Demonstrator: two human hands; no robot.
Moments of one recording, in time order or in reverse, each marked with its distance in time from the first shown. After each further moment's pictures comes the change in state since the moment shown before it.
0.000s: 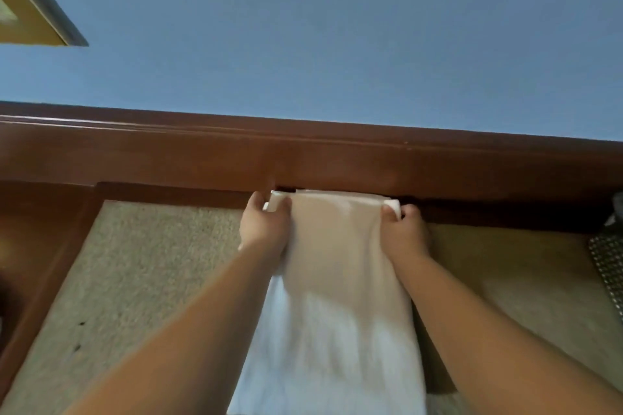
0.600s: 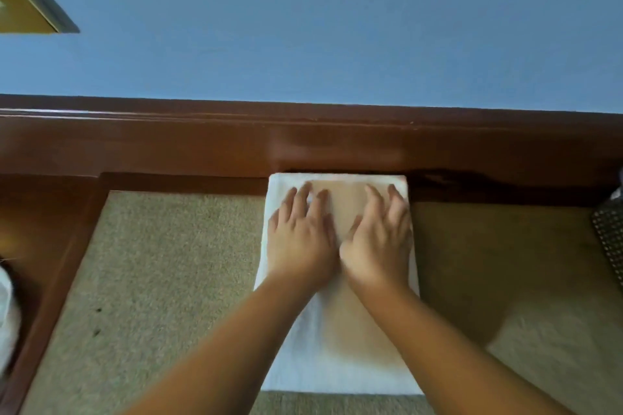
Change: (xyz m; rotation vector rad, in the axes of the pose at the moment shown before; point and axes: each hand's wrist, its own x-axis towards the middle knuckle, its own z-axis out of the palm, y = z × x) left_hand -0.073 -0.013 0.005 0.709 -0.044 0.731; right_hand -0.109 -0.028 0.007 -0.326 0.043 -0.346
